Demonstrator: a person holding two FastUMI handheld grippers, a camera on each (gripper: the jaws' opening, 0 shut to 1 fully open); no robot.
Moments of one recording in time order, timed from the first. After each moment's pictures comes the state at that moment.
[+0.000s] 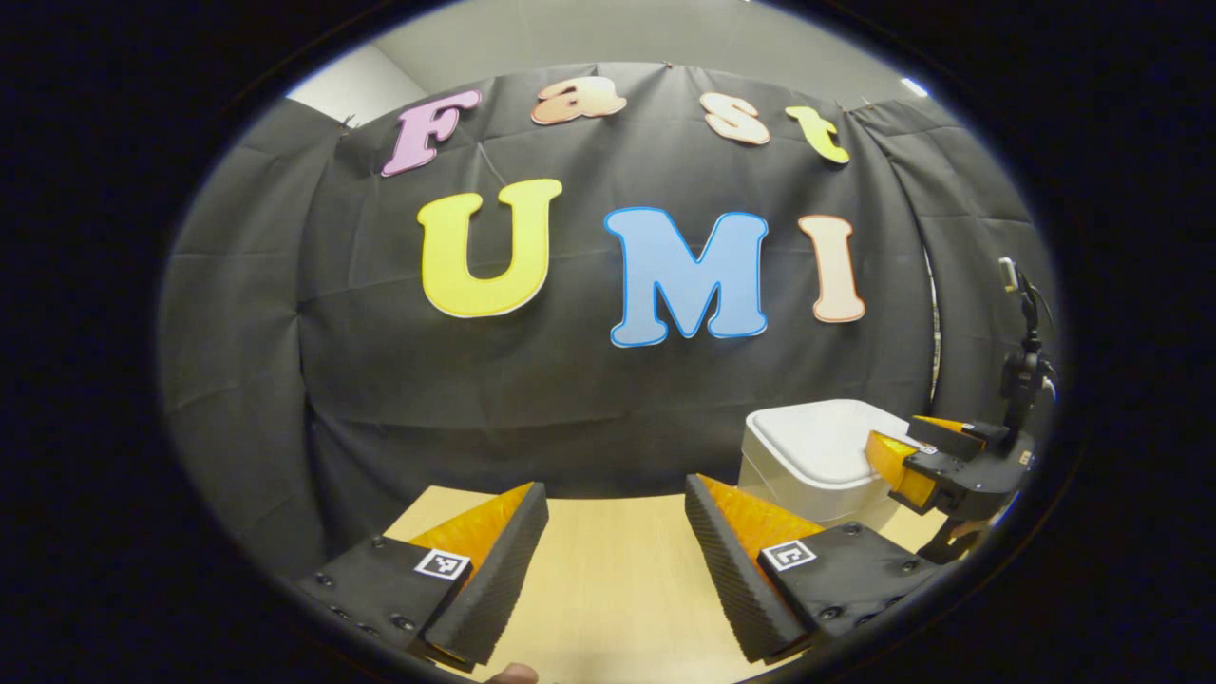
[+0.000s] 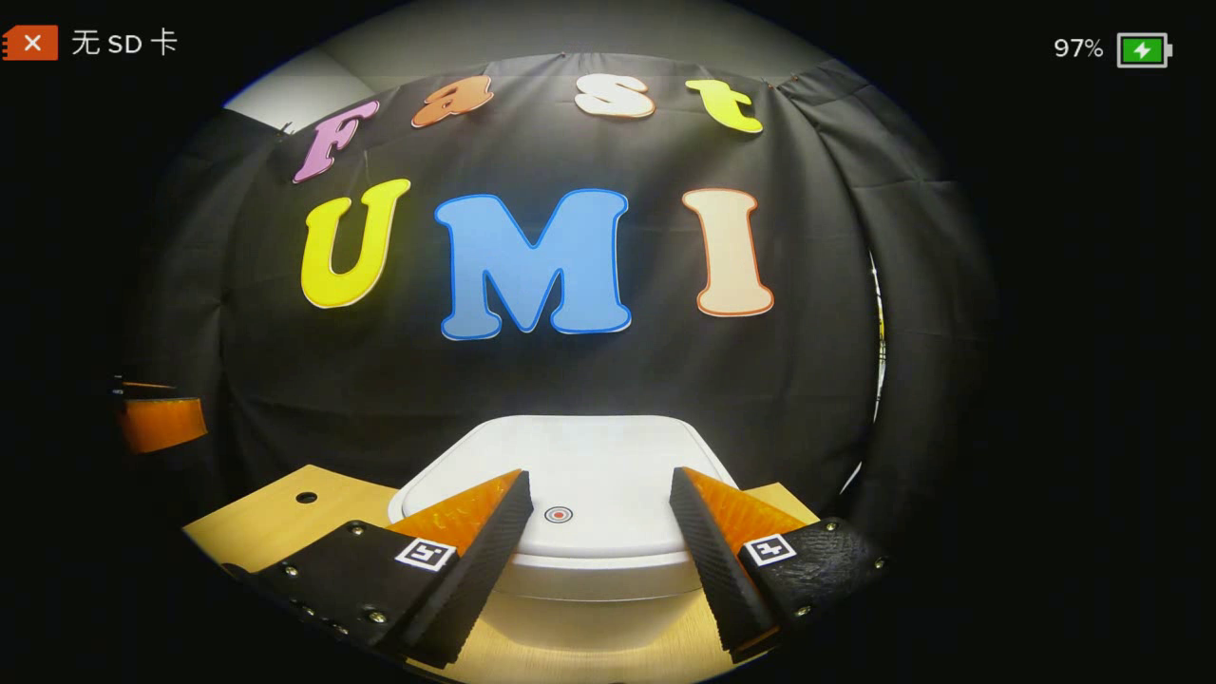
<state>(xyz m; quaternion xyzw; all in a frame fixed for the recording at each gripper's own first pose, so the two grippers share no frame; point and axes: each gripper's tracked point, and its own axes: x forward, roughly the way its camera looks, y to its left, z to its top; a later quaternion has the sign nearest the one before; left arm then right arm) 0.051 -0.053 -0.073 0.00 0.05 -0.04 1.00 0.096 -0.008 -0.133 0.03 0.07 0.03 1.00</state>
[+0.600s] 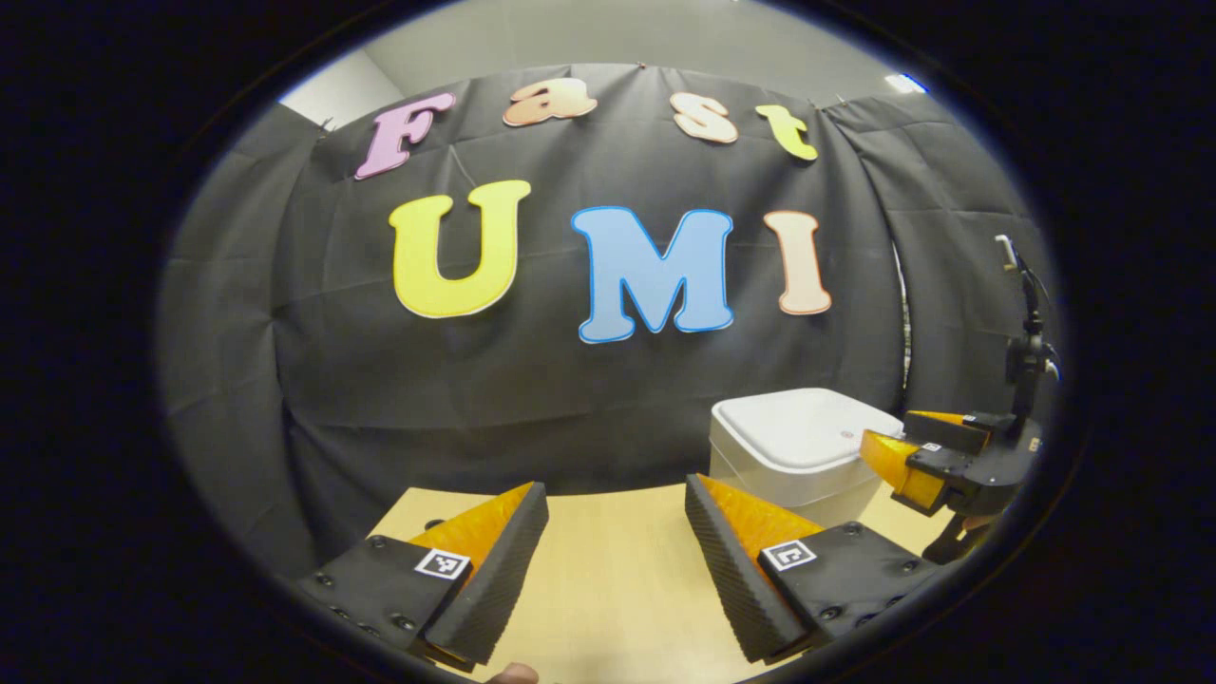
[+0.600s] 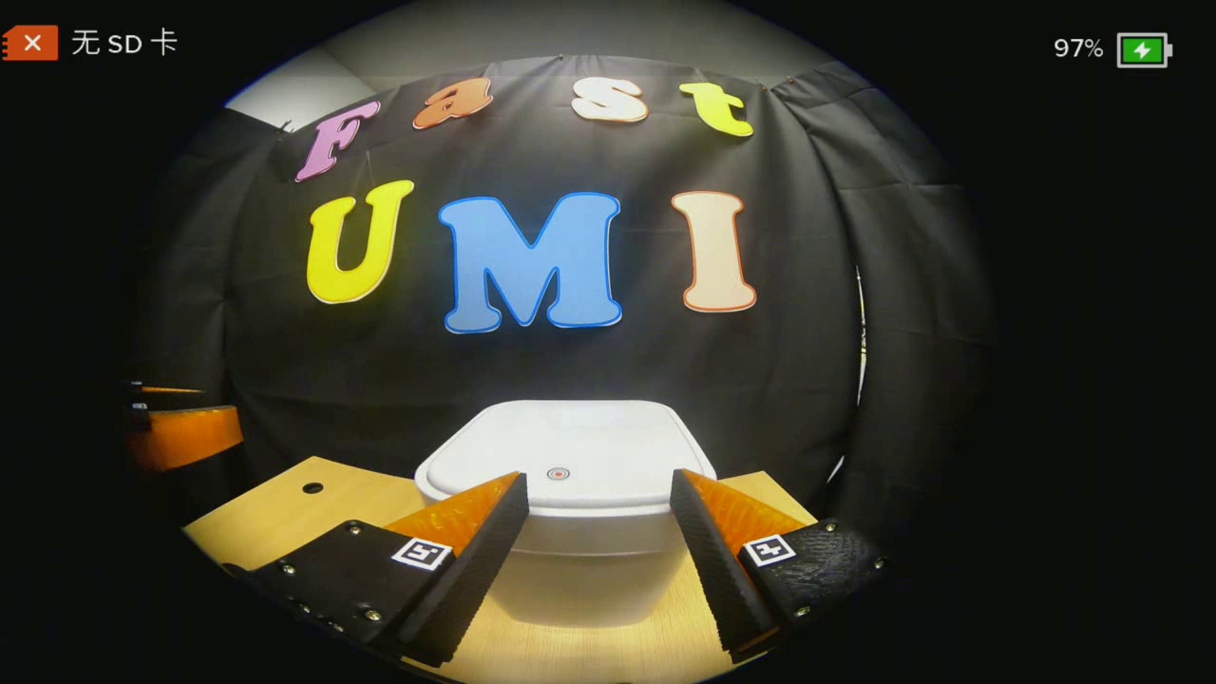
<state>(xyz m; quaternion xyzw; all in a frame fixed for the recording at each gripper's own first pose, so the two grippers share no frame) 0.032 -0.079 -0.080 0.01 0.05 -0.09 0.99 0.042 -0.016 -0.126 0.03 0.08 0.01 1.00</state>
